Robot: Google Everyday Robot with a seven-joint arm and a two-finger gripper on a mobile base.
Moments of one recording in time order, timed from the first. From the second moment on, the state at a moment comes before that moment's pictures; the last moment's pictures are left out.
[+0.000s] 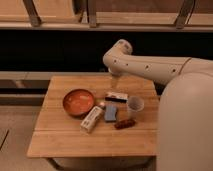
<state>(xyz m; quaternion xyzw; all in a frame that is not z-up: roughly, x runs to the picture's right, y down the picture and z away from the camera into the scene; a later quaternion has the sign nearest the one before) 0.065 -0.075 0.825 -0.11 0.04 0.13 0.98</state>
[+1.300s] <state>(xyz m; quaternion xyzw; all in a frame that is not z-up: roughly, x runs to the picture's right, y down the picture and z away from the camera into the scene) 0.065 -0.076 0.825 -0.11 0.04 0.13 0.98</state>
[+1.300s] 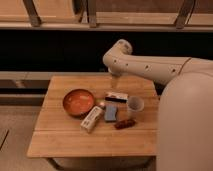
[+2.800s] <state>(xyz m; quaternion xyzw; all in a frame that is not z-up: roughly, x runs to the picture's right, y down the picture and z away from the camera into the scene) 0.204 0.011 0.818 -0.17 0.17 0.24 0.94</state>
